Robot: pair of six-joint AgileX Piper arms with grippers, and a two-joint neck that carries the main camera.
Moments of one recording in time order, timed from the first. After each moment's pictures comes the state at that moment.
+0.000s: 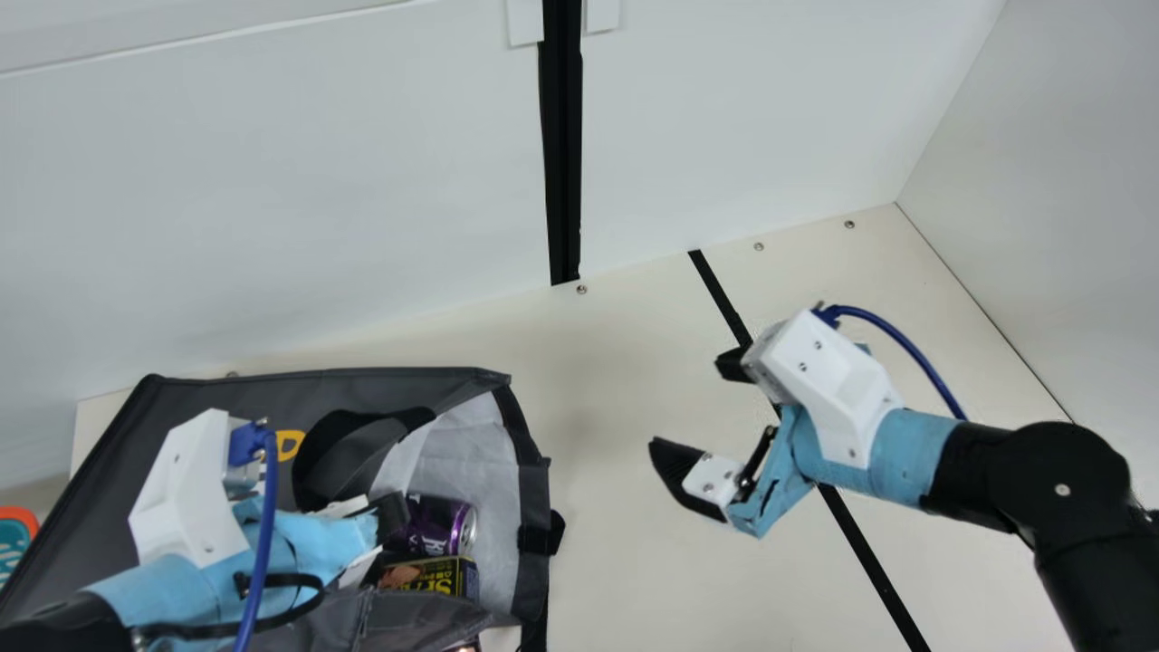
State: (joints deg) left arm -29.3 80.0 -66.6 -31.9 42.3 -7.5; right arm -19.7 62.6 -52.1 50.0 51.7 -71.9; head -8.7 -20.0
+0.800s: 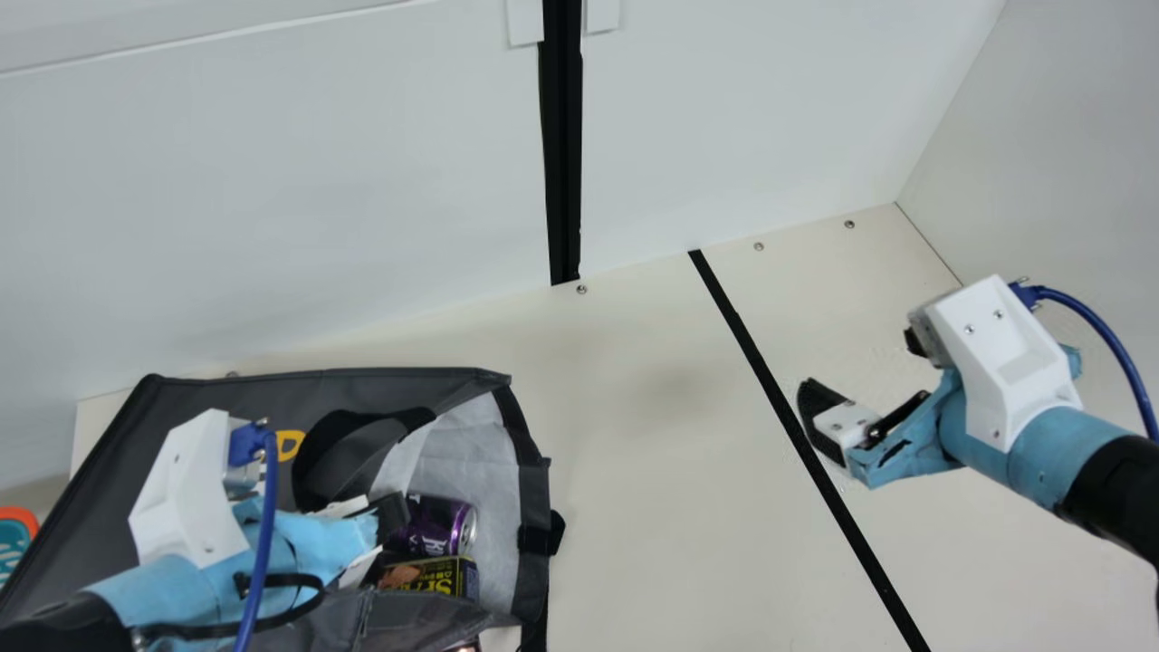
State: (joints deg) left arm -29.3 80.0 -66.6 -31.9 42.3 -7.5; right arm -36.6 57.8 -56.8 35.4 50.9 -58.5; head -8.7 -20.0
